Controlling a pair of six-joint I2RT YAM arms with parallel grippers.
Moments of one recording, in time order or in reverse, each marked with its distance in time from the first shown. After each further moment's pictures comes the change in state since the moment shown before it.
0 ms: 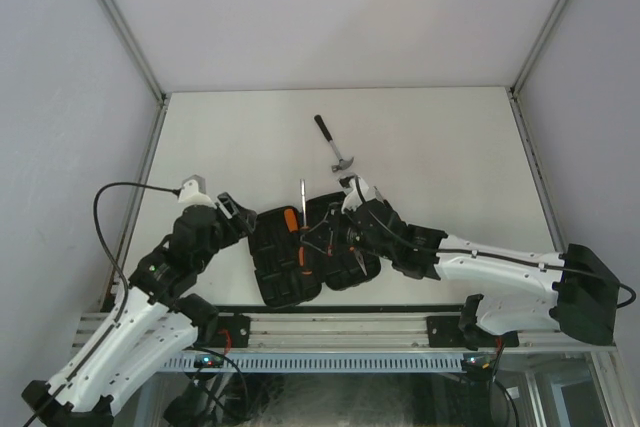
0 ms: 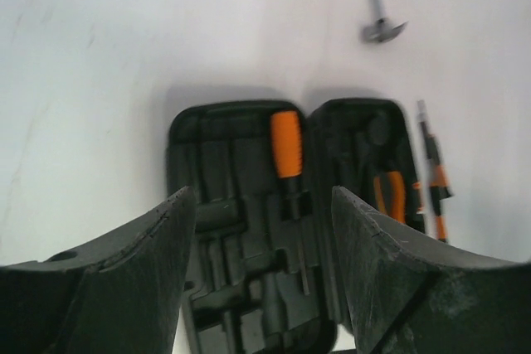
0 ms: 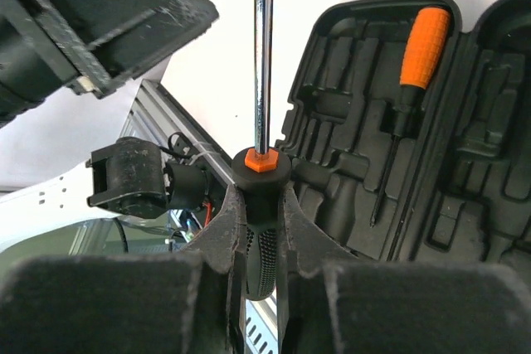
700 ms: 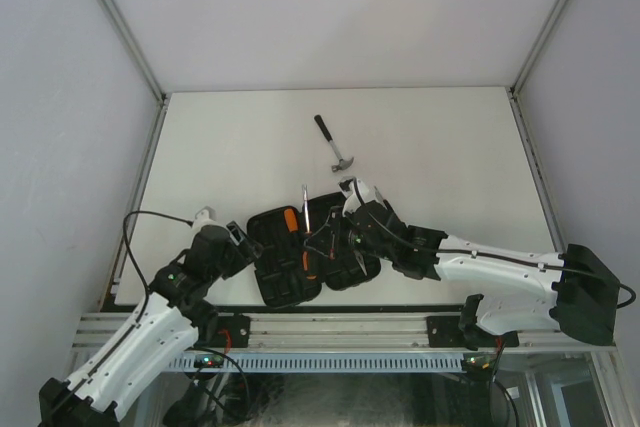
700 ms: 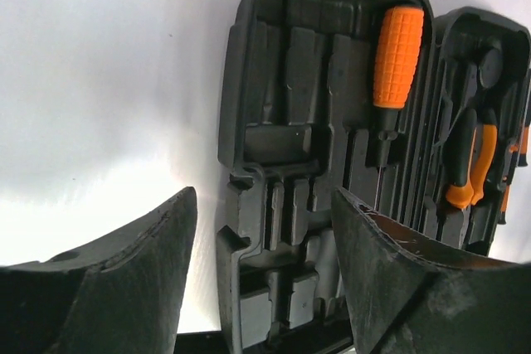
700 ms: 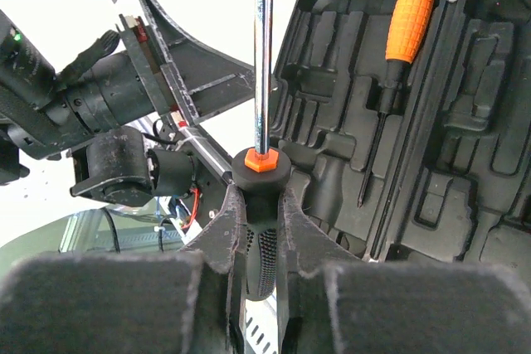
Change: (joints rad) left arm 0.067 -0.041 -0.285 -0.050 0.147 -0.195; right arm -0.004 -0.006 -0.015 -0.053 -0.011 0.014
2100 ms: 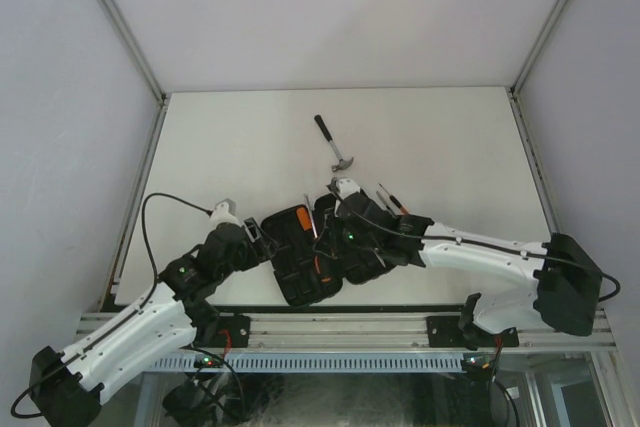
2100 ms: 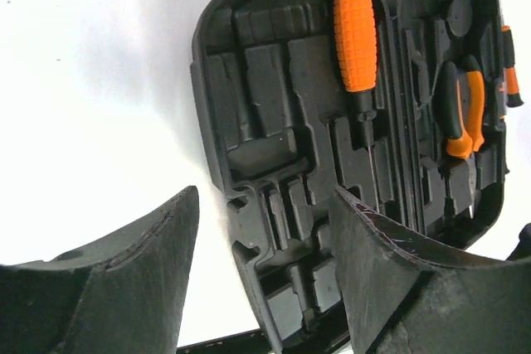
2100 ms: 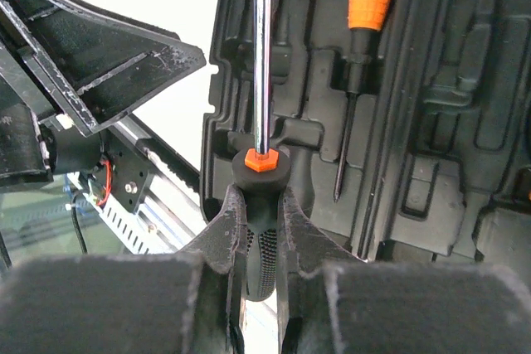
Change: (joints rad) left arm -0.190 0.117 0.022 0.176 -0.047 0.041; right arm -0.026 0.072 0.091 -0.248 0.008 -0.106
